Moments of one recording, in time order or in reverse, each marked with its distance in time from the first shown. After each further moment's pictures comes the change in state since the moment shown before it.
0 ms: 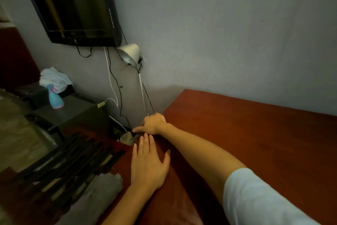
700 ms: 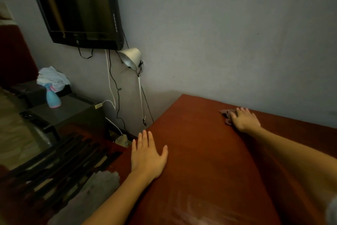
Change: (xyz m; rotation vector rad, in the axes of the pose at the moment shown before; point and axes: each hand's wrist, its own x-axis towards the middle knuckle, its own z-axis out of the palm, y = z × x) left_hand 0.018 0.005 -0.004 -0.013 -0.062 -0.013; right_hand -0.147 0.262 -0.012 0.048 0.305 0.799
